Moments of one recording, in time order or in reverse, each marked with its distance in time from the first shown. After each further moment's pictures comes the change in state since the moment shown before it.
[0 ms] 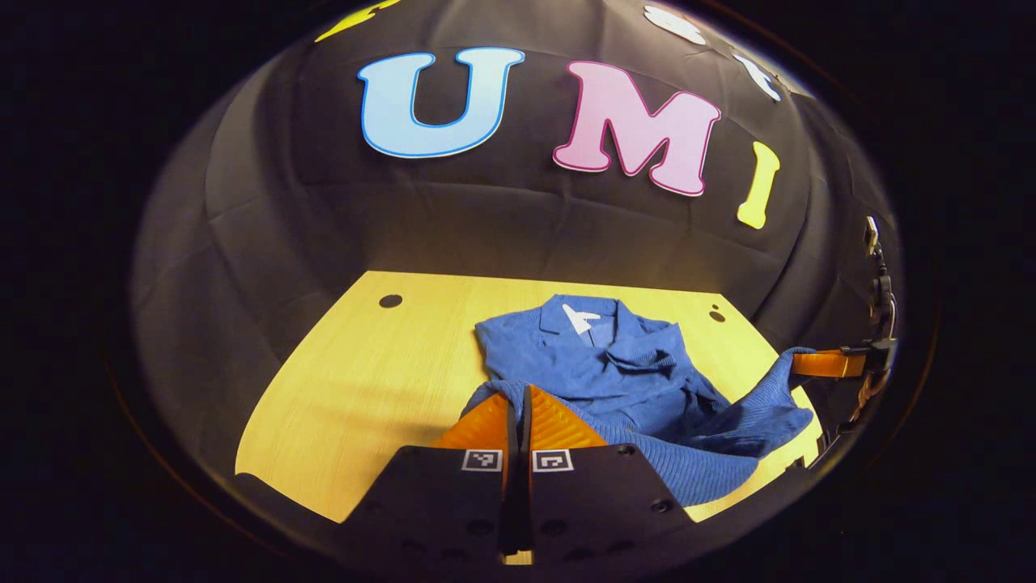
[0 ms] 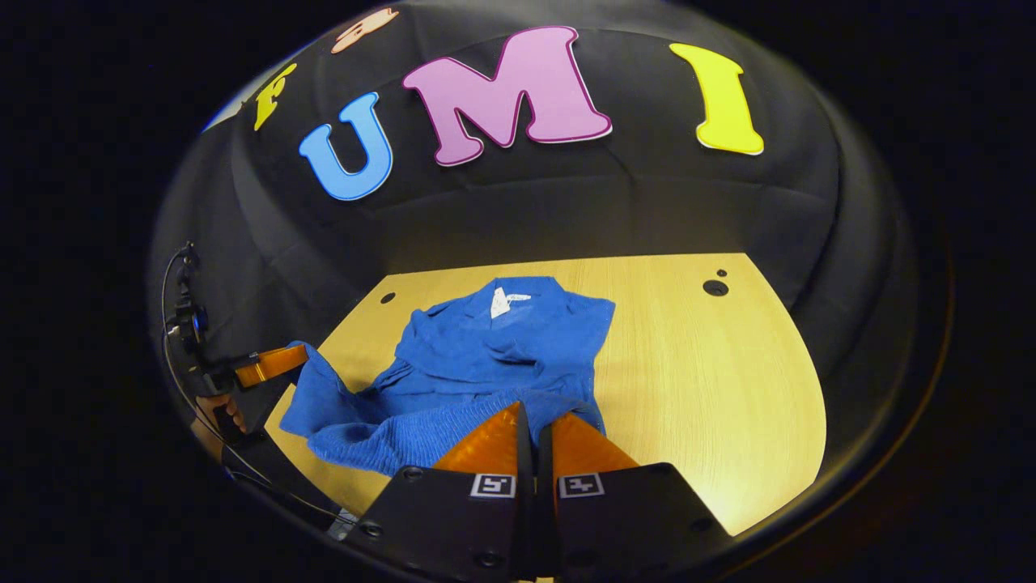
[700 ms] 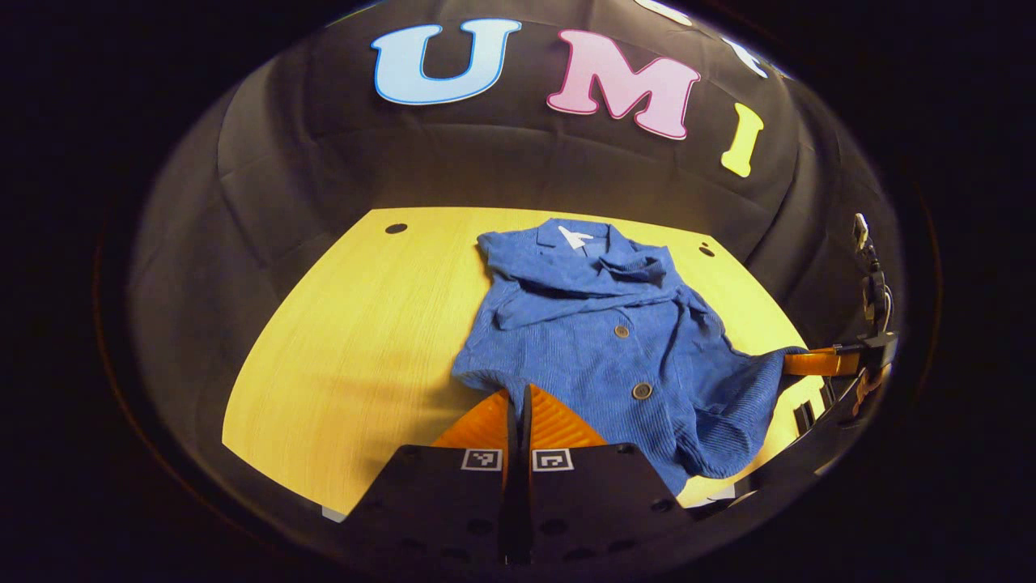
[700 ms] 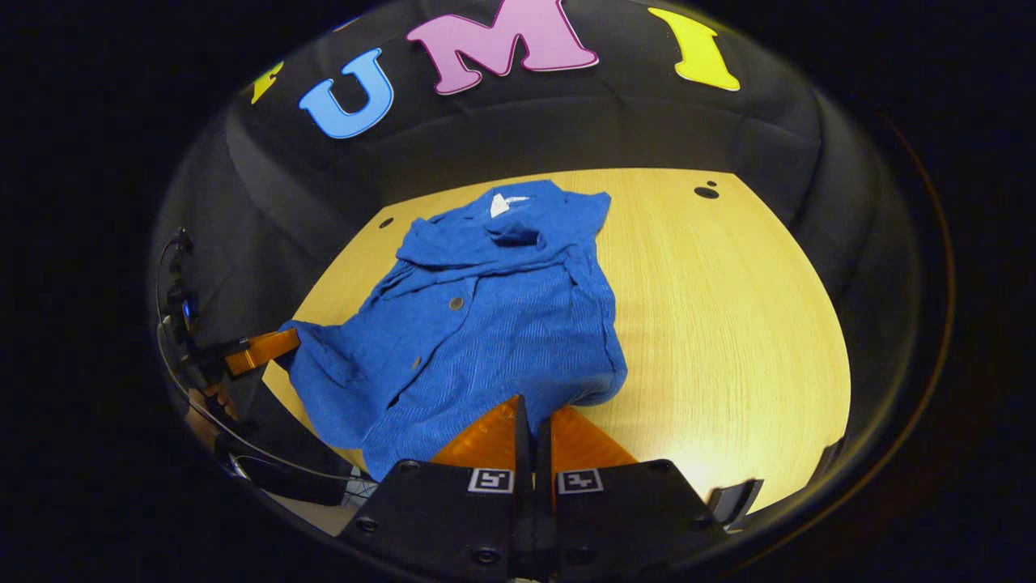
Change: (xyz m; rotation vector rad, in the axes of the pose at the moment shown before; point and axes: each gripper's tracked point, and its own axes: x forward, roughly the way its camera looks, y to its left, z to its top) left arm -0.060 -0.002 -0.123 0.001 0.154 -0.016; right arm -0.054 0.013 -0.136 0.044 0.211 -0.017
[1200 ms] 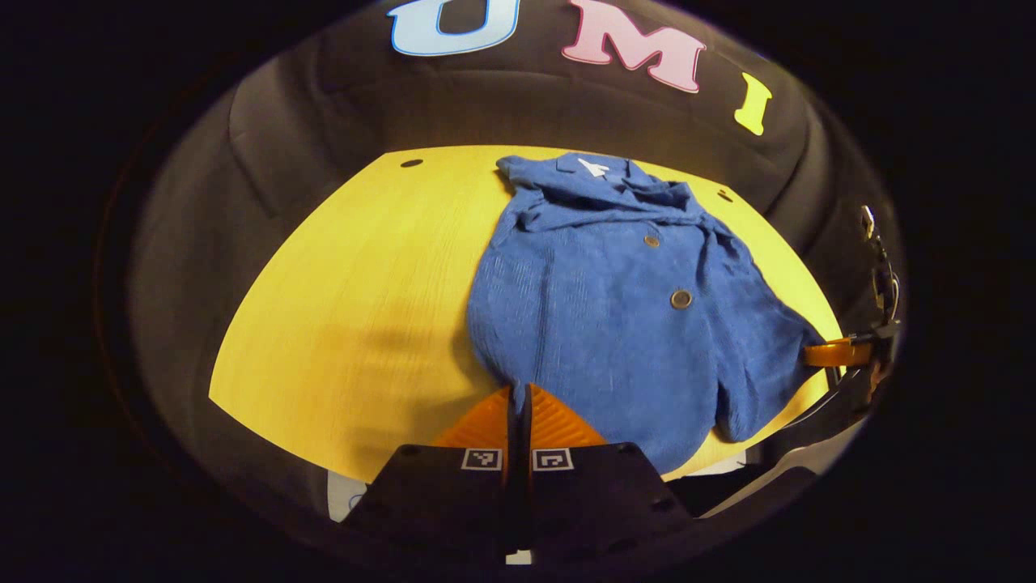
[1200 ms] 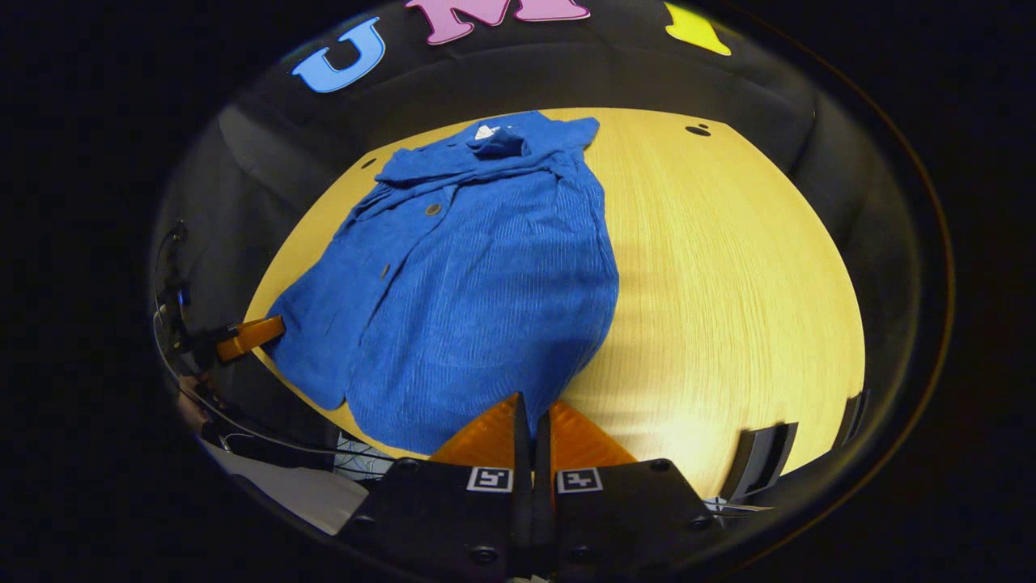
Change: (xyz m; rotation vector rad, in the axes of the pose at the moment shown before) left arm 0.004 0.020 -0.099 -0.020 0.162 0.025; right arm 0.003 -0.012 -0.100 -0.004 0.187 -0.055
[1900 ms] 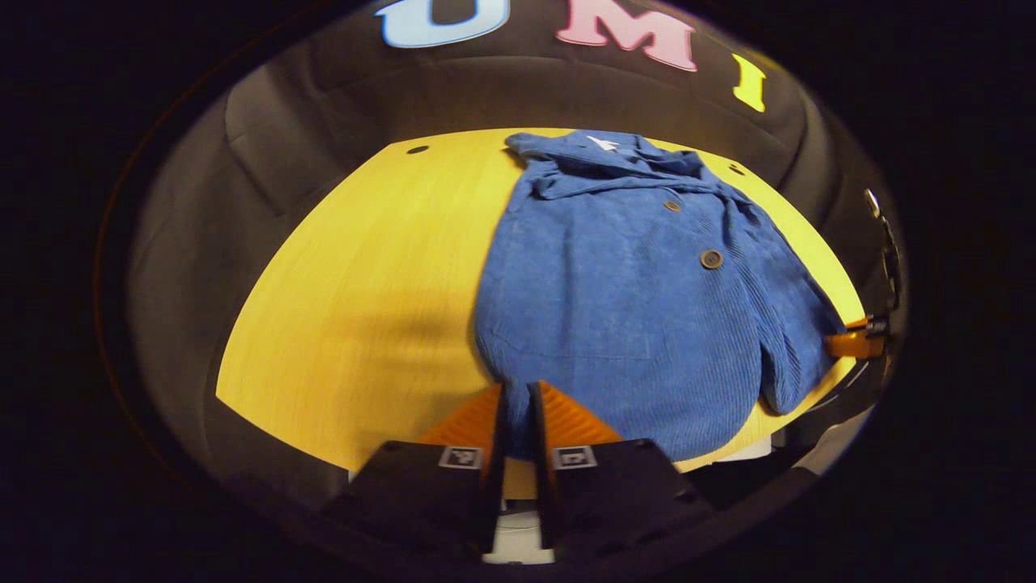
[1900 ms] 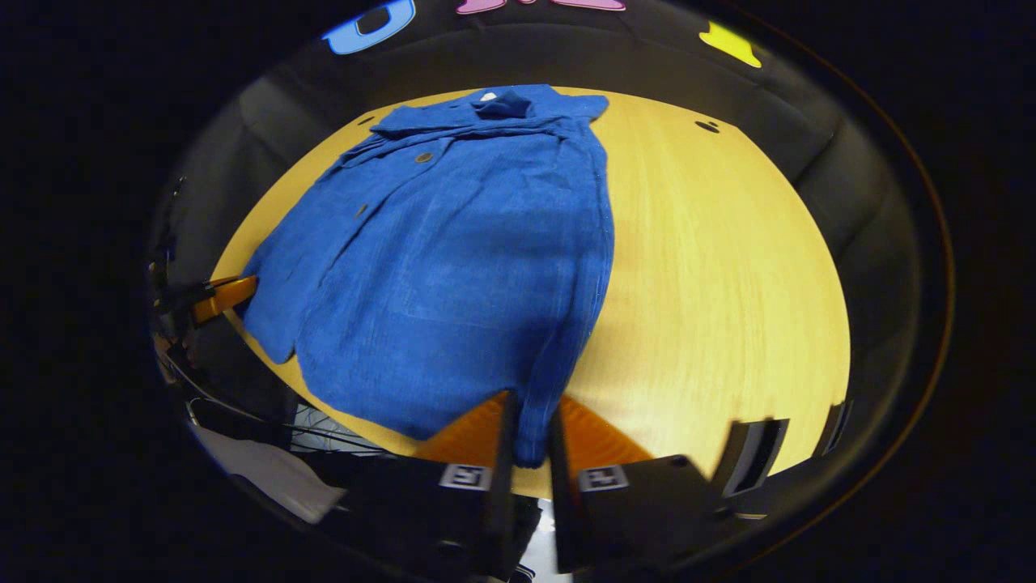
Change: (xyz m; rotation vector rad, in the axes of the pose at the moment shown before) left arm 0.026 0.020 -0.048 0.098 0.075 0.103; right arm 0.022 -0.013 -0.051 -0.110 0.119 -0.101
